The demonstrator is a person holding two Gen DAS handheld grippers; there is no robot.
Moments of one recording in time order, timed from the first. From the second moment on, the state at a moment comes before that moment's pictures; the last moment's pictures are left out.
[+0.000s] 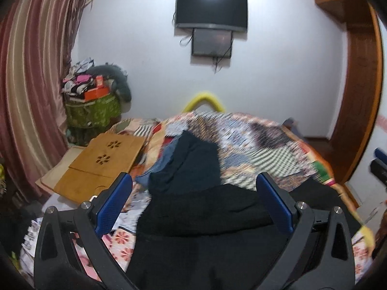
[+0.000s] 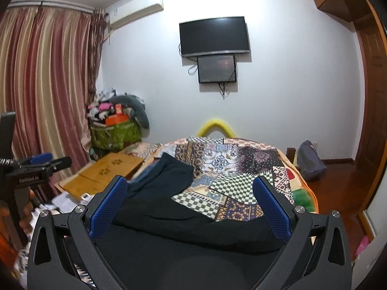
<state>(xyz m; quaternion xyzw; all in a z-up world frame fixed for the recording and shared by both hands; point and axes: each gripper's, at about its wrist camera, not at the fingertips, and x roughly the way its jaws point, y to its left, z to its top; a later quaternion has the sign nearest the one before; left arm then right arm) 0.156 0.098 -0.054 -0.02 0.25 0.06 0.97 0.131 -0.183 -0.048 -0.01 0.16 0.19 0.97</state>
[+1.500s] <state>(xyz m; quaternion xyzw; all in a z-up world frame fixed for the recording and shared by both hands) 0.388 0.219 -0.311 -0.09 0.57 0.07 0.82 0.361 -0.096 -0.249 -0.13 0.50 0.37 0.78</state>
